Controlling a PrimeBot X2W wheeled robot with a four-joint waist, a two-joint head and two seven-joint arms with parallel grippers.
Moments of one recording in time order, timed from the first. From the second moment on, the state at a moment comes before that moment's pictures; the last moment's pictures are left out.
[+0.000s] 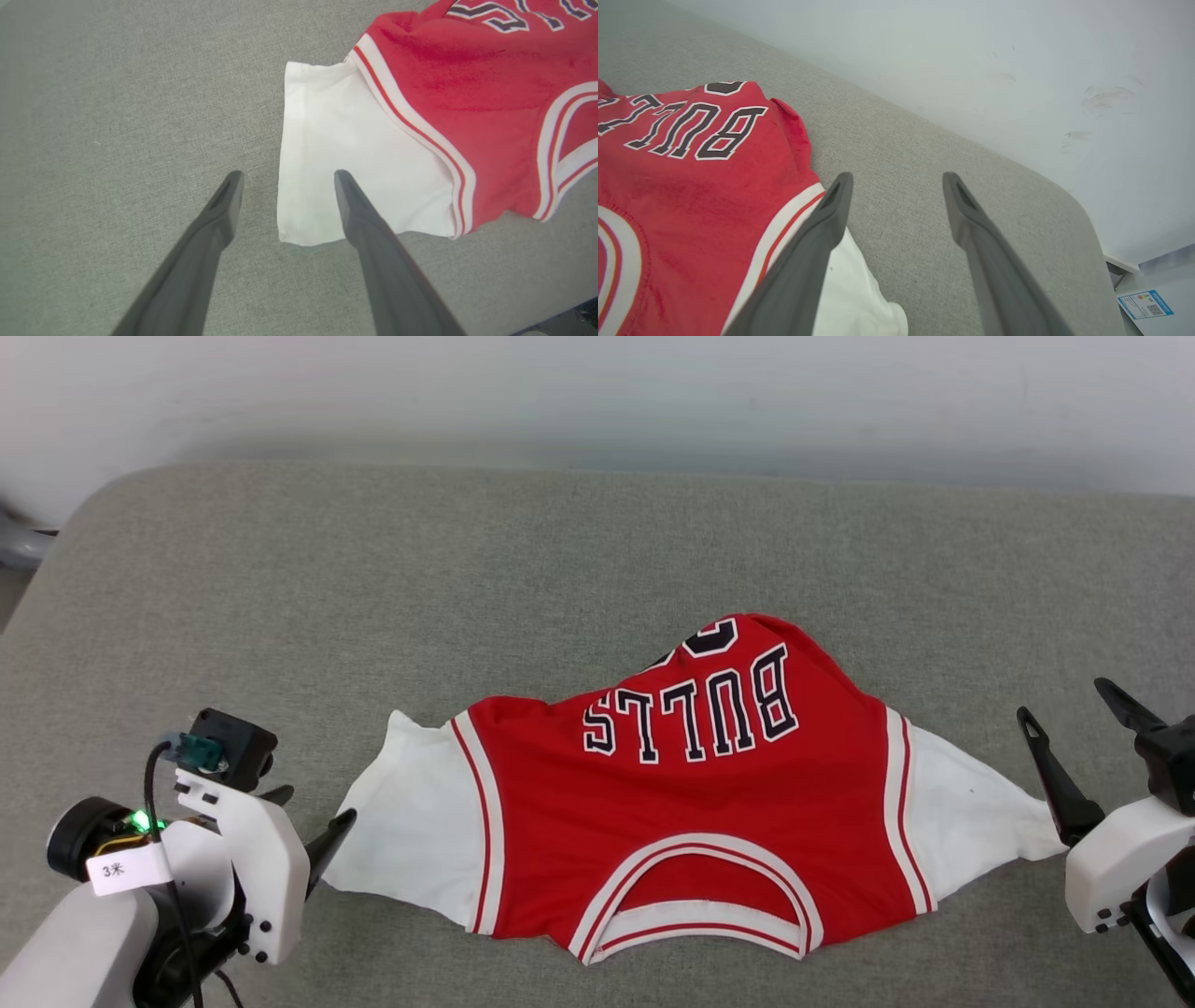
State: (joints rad) left arm -0.26 0.62 -0.33 0.08 -0.61 -0.13 0.52; right arm -0.13 -0.44 0.06 -0.02 0.14 0.13 0.15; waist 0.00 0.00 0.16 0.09
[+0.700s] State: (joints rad) left arm -0.44 0.75 -0.71 0.27 -0.80 -0.13 0.61; right arm -0.20 -0.43 0.09 -0.01 0.11 0.13 0.16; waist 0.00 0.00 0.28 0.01
